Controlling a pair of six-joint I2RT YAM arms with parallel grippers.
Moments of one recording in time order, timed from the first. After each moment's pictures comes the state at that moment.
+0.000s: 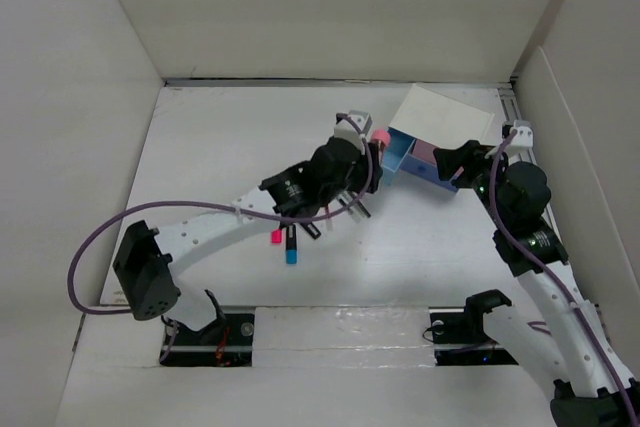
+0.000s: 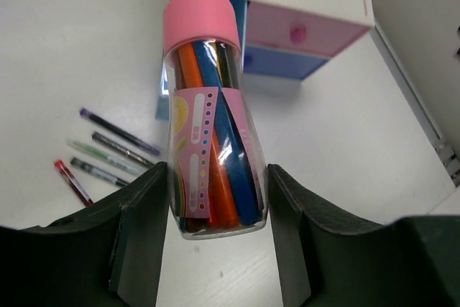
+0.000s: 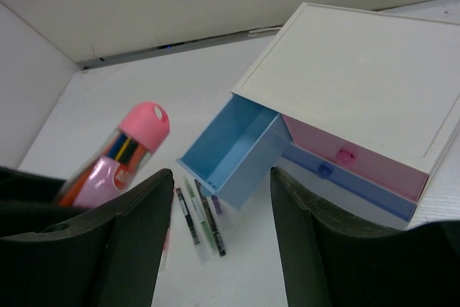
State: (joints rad) left arm -1.03 1.45 1.23 -0.20 -0.32 -0.49; right arm 0.26 0.69 0.78 -0.15 0.01 0.40
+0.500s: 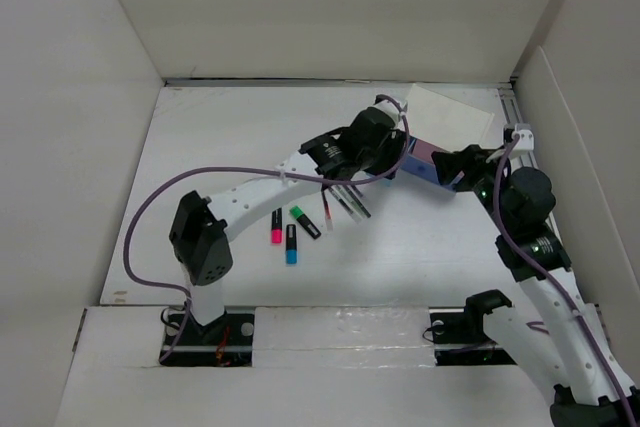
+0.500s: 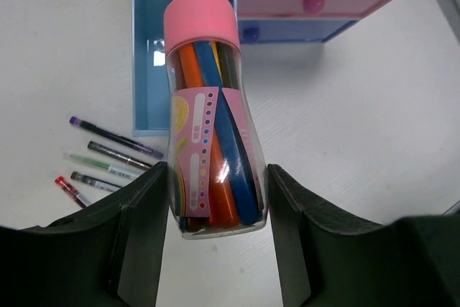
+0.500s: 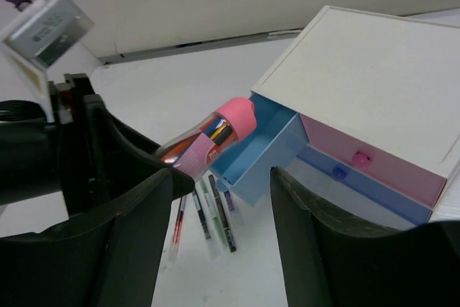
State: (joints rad) left arm -0.95 1.79 1.70 -0.51 -0.16 -0.37; right arm 0.26 0.66 0.78 -0.15 -0.05 0.40
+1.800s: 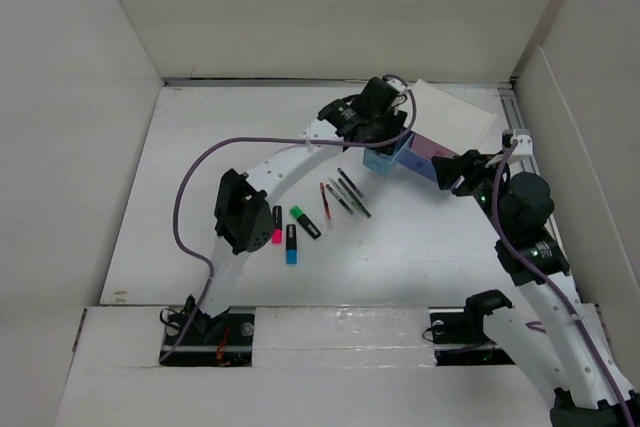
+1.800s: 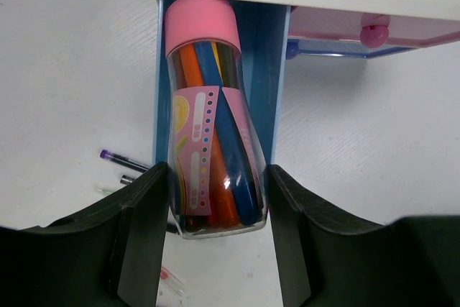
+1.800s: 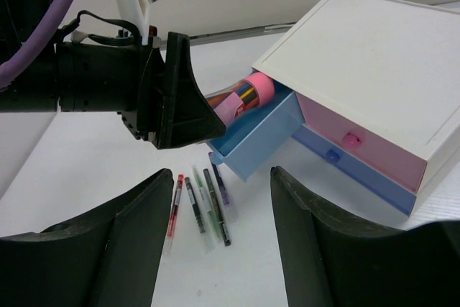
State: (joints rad) left arm -0.82 2.15 2.18 -0.80 -0.05 -0.29; right arm 0.26 0.62 0.74 -0.15 -0.05 0.39
